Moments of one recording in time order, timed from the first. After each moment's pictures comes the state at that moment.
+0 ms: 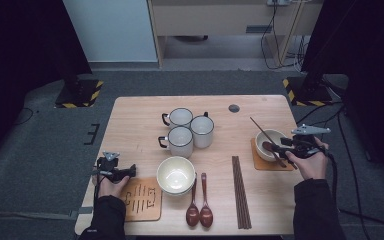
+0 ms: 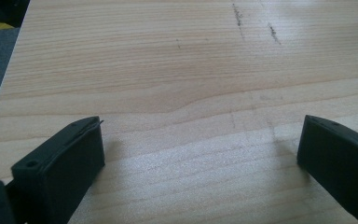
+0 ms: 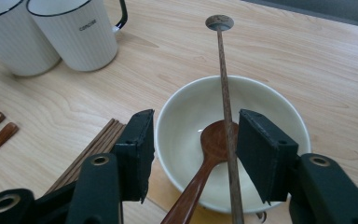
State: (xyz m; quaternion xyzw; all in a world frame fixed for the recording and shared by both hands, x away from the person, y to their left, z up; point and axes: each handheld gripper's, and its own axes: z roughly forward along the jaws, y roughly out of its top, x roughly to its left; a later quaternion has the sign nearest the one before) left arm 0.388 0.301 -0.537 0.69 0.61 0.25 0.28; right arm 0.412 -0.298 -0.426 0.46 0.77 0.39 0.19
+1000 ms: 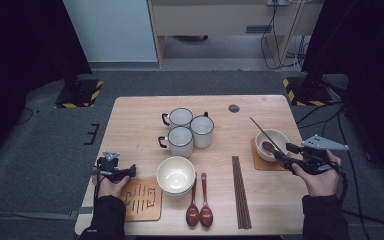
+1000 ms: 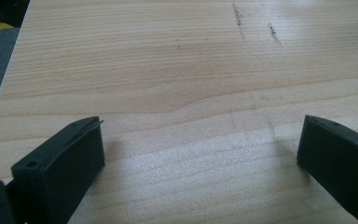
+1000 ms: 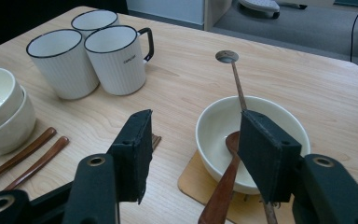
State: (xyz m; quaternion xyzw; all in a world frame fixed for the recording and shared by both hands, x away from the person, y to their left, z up) left arm 0.388 0.301 -0.537 0.69 0.61 0.25 0.28; right arm 0.351 -0.287 -0.395 0.45 0.74 0.44 0.23
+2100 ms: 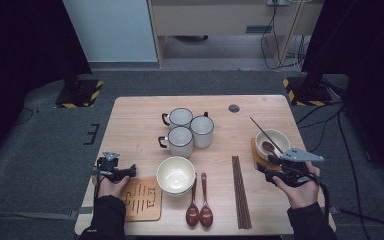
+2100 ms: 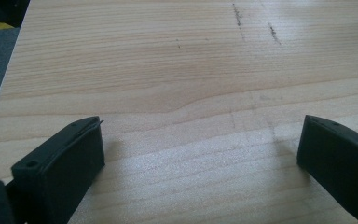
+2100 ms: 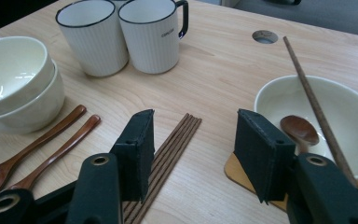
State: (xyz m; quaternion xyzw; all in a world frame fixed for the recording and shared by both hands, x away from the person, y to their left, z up) left arm 0.388 0.301 -0.537 0.69 0.61 0.25 0.28; right arm 0.332 -0.241 -0.418 0.44 0.77 0.42 0.21
